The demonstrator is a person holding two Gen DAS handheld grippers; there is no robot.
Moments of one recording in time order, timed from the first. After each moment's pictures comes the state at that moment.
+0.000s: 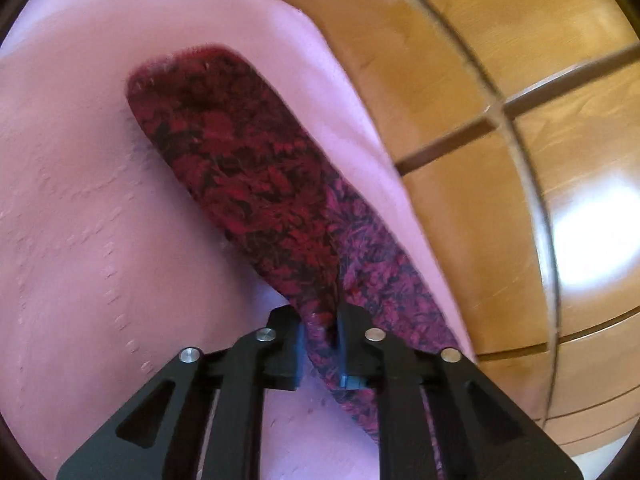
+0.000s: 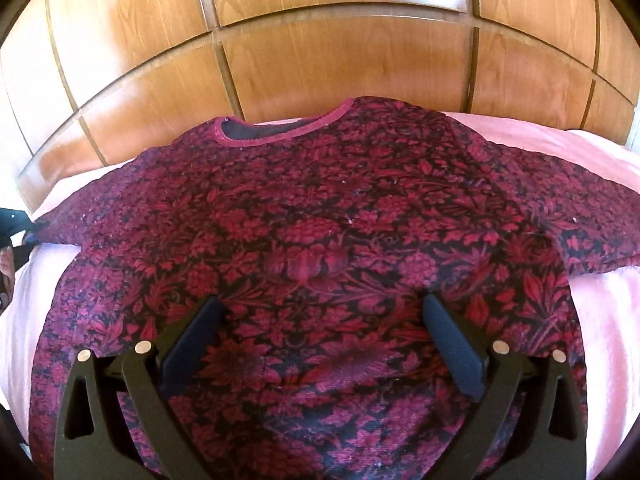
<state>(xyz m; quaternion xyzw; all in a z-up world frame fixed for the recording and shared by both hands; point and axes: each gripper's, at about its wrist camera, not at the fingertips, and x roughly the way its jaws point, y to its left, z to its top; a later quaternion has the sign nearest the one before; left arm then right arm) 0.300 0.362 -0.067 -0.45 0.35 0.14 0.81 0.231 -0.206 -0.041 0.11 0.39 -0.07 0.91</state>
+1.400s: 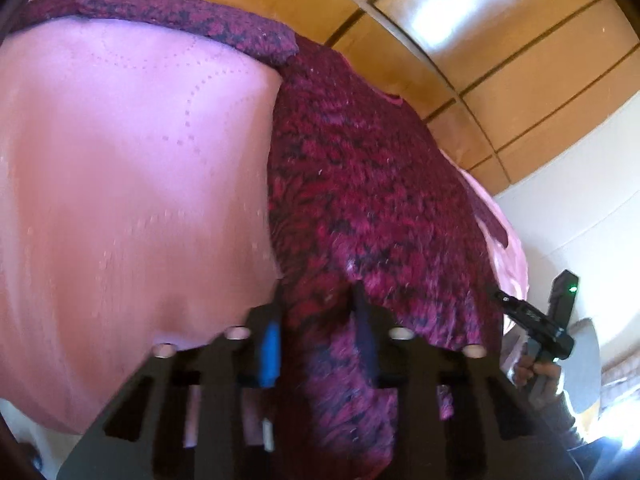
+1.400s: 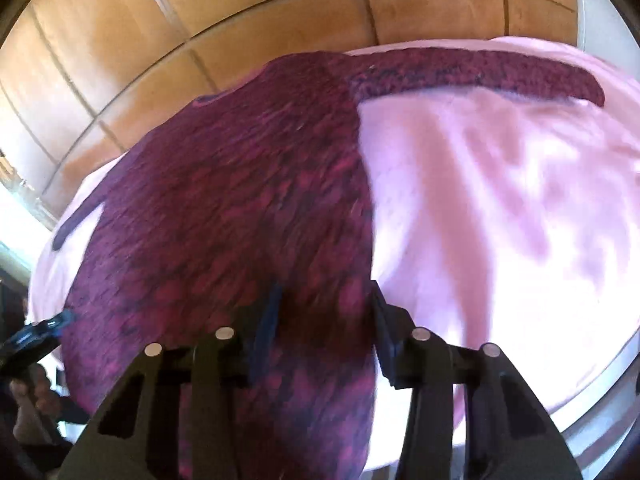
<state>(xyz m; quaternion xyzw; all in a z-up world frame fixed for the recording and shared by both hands) 0.045 0.147 -0.070 -0.24 0.47 -0.21 0.82 0.016 -0.268 -0.033 0.20 0.43 -0.06 0.88</state>
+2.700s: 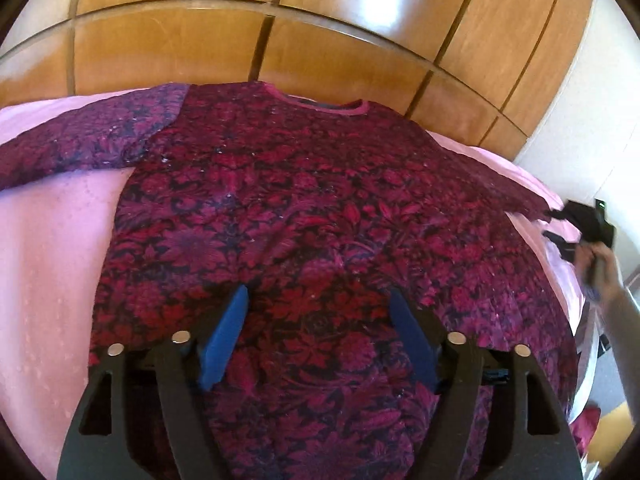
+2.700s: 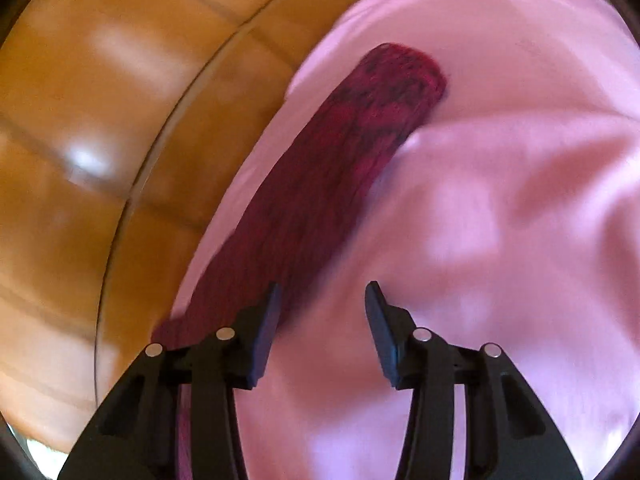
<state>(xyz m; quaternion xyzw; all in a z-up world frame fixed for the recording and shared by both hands) 0.152 0.029 -0.060 -0.07 0.41 -0.22 0.88 0.069 -0.560 -0.047 0.52 0.24 -0.25 0.78</state>
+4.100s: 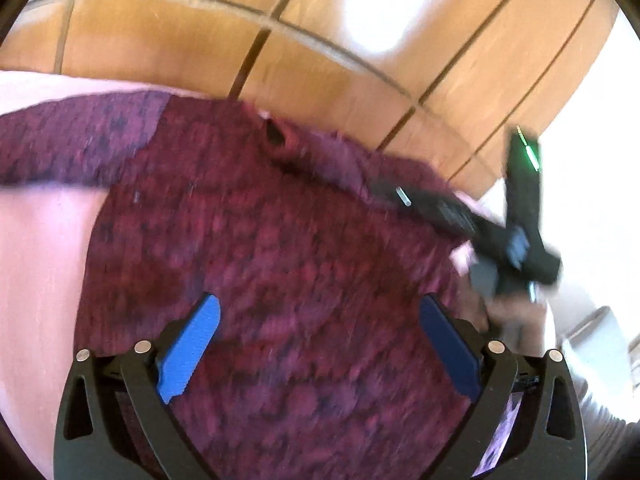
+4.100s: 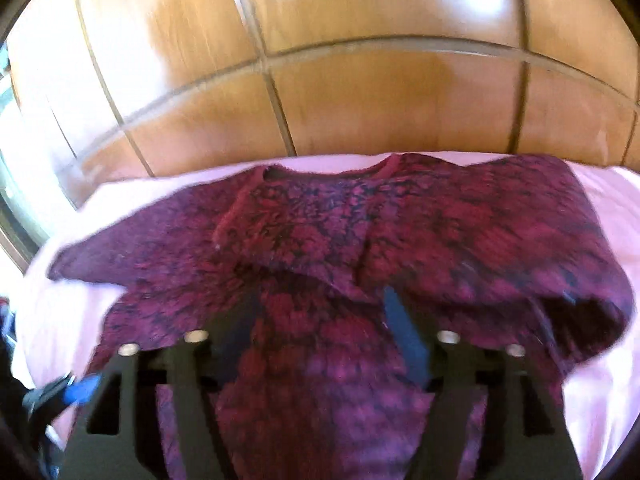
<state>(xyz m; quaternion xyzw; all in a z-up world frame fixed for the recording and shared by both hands) 0.189 0.035 -0.021 -0.18 0.40 -0.26 0.86 0.225 -0.220 0.021 0.13 0.36 0.02 0.92</state>
